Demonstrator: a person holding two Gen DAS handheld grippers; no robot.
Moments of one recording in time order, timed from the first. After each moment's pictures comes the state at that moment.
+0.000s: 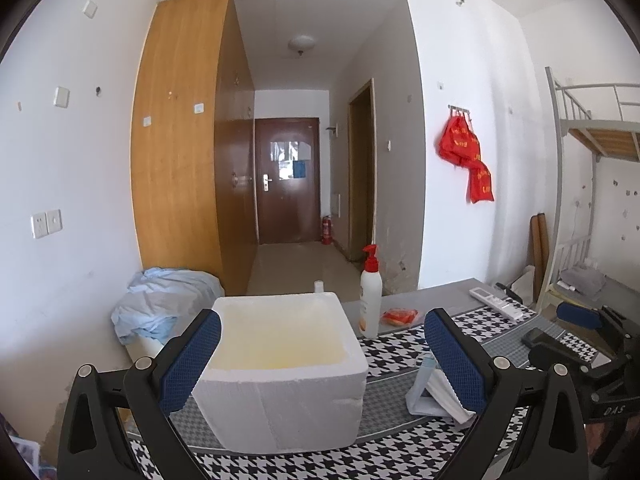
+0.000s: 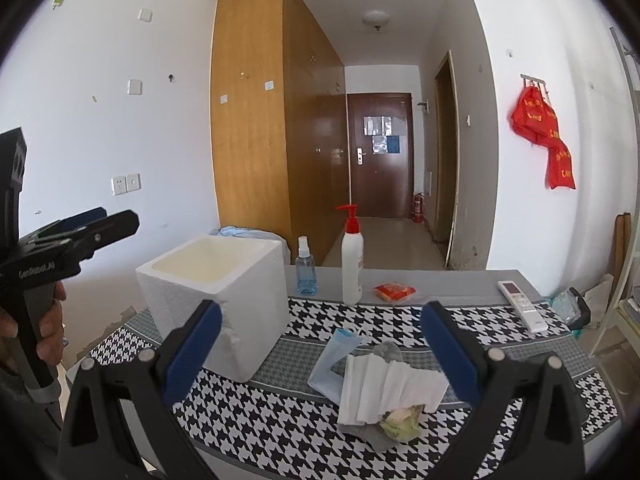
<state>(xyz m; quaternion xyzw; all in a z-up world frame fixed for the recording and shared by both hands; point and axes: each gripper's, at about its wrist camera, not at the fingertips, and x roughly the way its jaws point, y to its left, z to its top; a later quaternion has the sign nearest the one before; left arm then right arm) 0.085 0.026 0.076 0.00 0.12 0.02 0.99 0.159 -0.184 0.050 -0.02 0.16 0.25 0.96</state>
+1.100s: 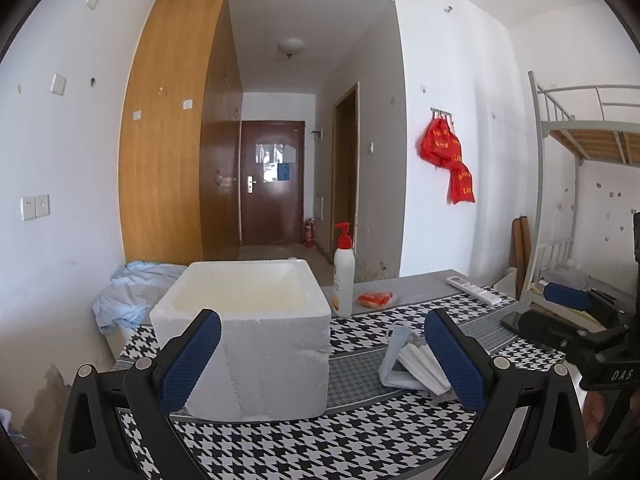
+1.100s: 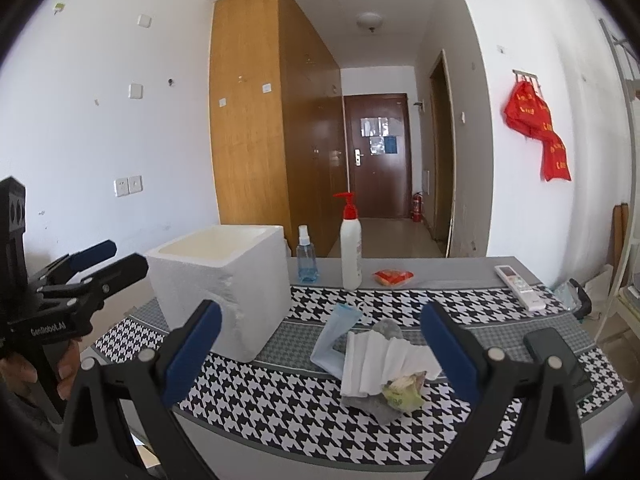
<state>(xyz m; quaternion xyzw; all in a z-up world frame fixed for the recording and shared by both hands) 0.055 0.009 0.030 -0.01 0.11 -0.02 0.99 0.135 -0.200 0.028 0.00 0.15 0.25 0.96</state>
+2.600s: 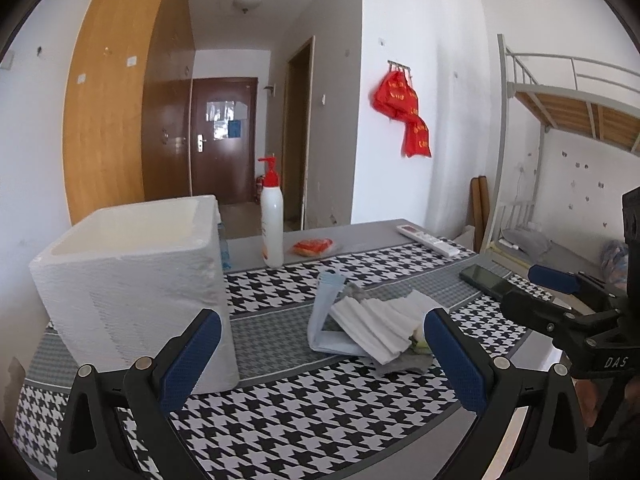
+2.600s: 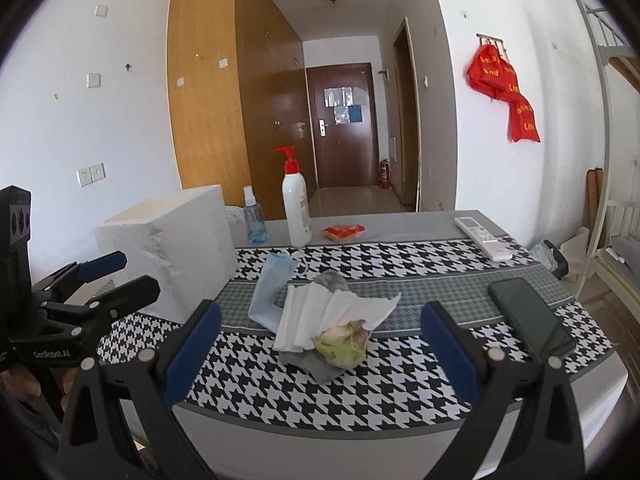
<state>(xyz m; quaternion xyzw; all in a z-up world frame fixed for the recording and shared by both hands) 0.102 -0.047 -0.012 -0.01 0.19 -0.10 0.98 0.158 -0.248 -0.009 0.01 0.21 0.19 0.96</state>
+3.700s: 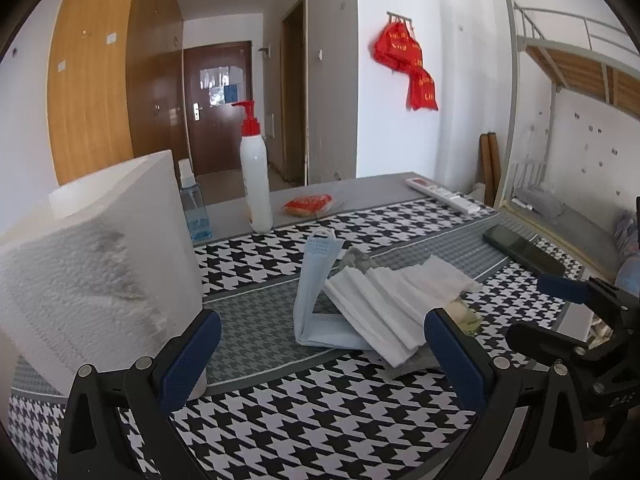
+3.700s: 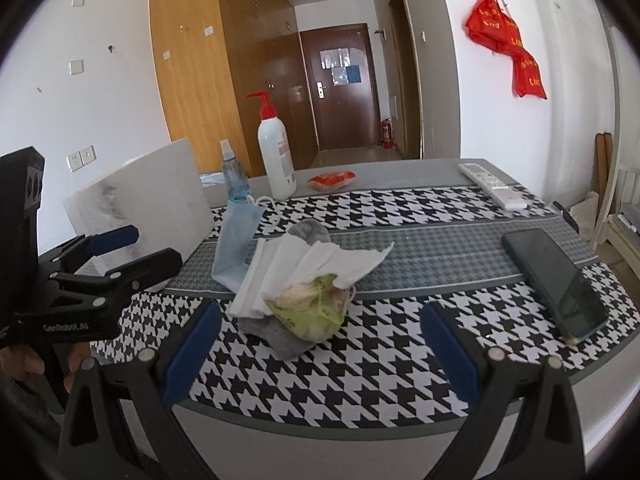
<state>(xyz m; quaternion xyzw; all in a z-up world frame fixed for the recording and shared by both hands) 0.166 -0.073 -0.045 0.03 0.27 -0.09 0.96 0.203 -0.262 -0.059 0.02 0.29 0.20 0.94</state>
